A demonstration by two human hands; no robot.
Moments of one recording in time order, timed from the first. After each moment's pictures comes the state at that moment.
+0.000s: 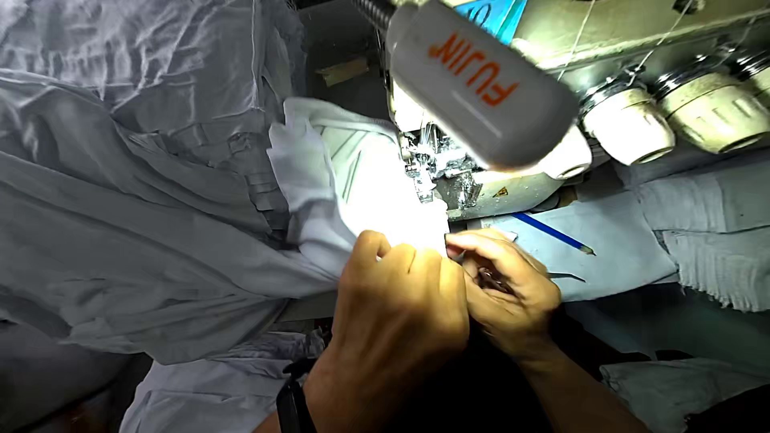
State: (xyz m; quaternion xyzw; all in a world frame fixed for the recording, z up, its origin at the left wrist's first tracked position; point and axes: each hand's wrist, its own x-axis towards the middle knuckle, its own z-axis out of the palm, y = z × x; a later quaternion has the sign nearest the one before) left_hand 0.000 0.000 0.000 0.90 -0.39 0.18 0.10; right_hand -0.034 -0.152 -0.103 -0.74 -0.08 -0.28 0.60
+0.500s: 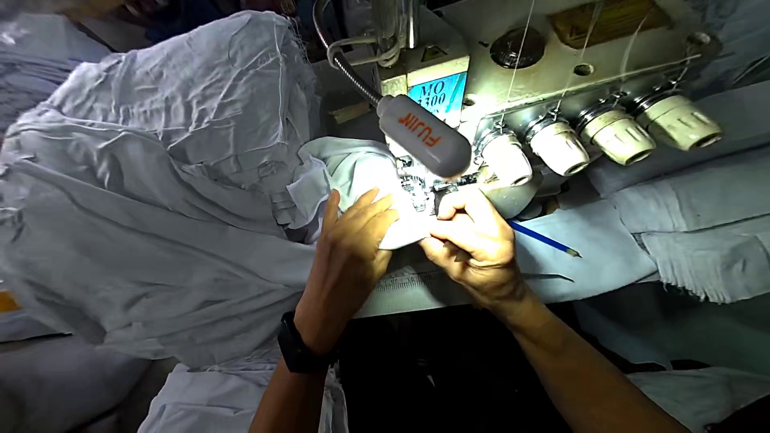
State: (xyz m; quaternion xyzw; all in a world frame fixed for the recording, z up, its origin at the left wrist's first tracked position) left_hand 0.047 0.039 -0.029 0.88 -0.36 0.16 0.26; right_hand 0.014 -0.153 -0.085 -0.79 -0.18 -0.34 0.47
